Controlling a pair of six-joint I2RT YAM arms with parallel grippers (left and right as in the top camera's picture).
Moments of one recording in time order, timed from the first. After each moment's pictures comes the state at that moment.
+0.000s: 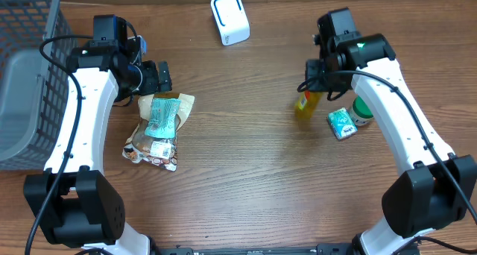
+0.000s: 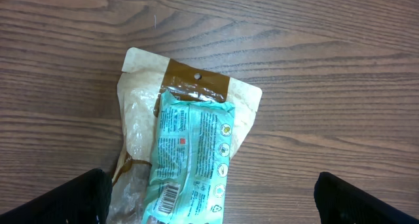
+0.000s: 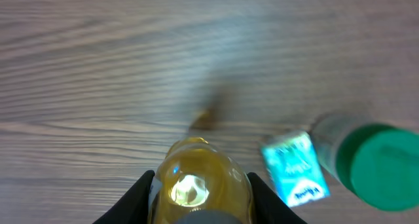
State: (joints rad) left arm 0.04 1.76 1.55 -1.02 0.14 -0.16; right arm 0.23 1.79 1.62 -1.10 0.05 0.25
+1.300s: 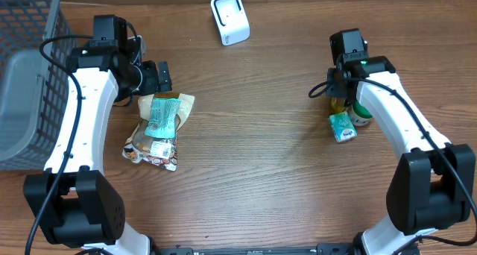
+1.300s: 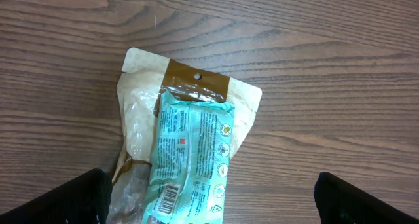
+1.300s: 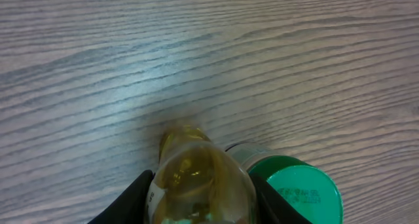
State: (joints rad) left arm 0.04 1.76 1.55 -1.02 0.14 -0.16; right arm 0.15 1.80 1.37 -0.80 0.34 0.23
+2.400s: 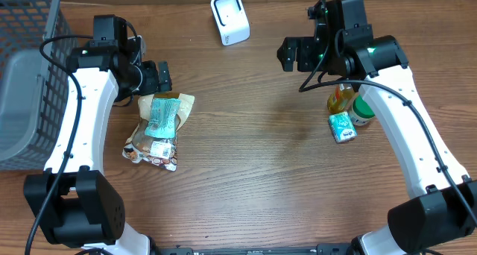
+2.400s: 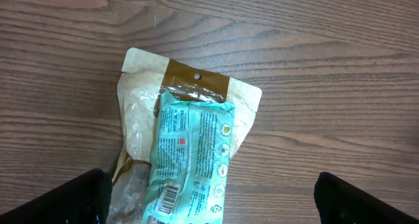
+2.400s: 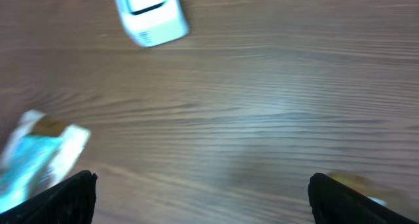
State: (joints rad) left arm 0.04 1.76 1.55 -1.02 0.14 -0.16; right arm 0.26 1.71 1.67 -0.88 -0.12 0.22
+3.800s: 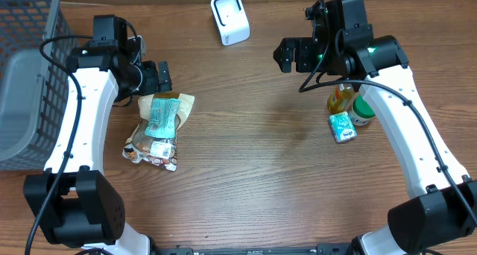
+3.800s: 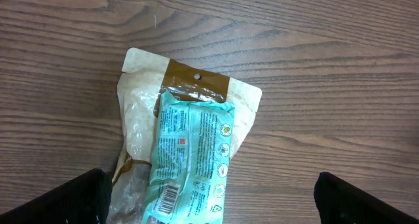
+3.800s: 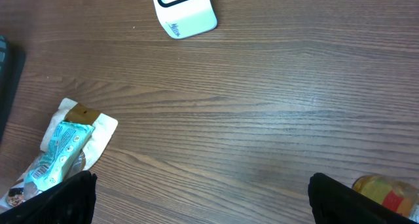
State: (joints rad) left arm 0.04 1.76 1.55 -1.02 0.14 -0.16; right arm 0.26 1.71 1.67 -0.88 -0.20 0.23
